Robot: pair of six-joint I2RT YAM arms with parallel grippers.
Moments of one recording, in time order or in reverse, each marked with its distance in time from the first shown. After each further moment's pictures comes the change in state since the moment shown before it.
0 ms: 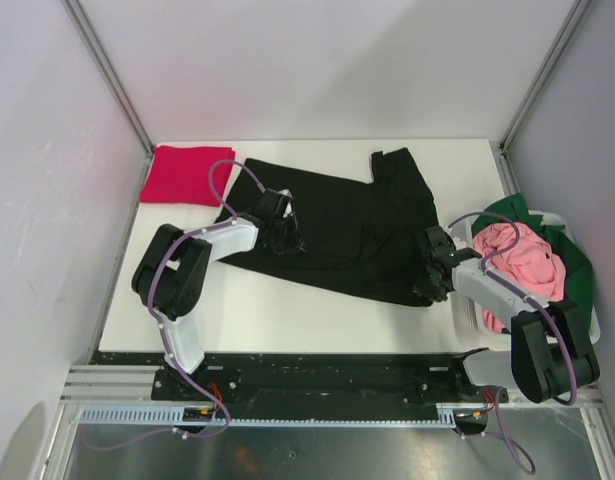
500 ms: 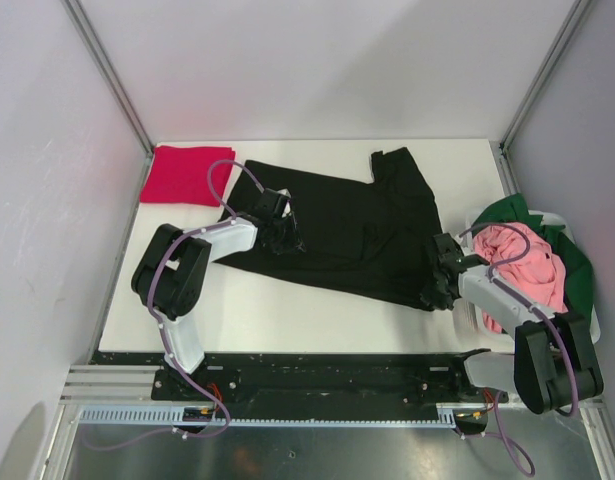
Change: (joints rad) left arm 0.007 0.000 -0.001 0.000 0.000 0.000; right arm -0.048 -0.055 -0.042 -0.053 0.011 0.047
